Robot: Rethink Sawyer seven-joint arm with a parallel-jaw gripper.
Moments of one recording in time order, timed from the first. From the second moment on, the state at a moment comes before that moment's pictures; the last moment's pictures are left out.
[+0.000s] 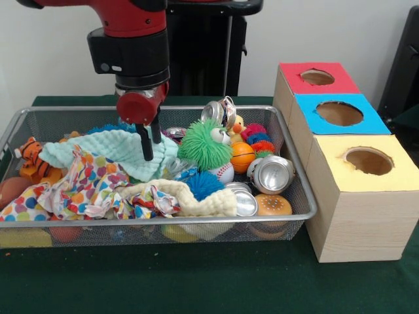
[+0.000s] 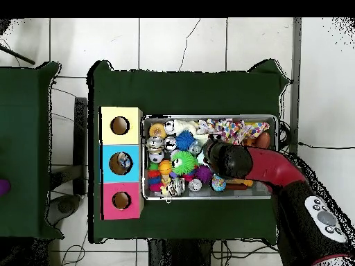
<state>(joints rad) -0.69 -0.62 0.36 1.71 -0.34 0.50 0.16</state>
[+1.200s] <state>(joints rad) -0.57 -0.63 0.28 1.68 -0.29 0.50 0.16</state>
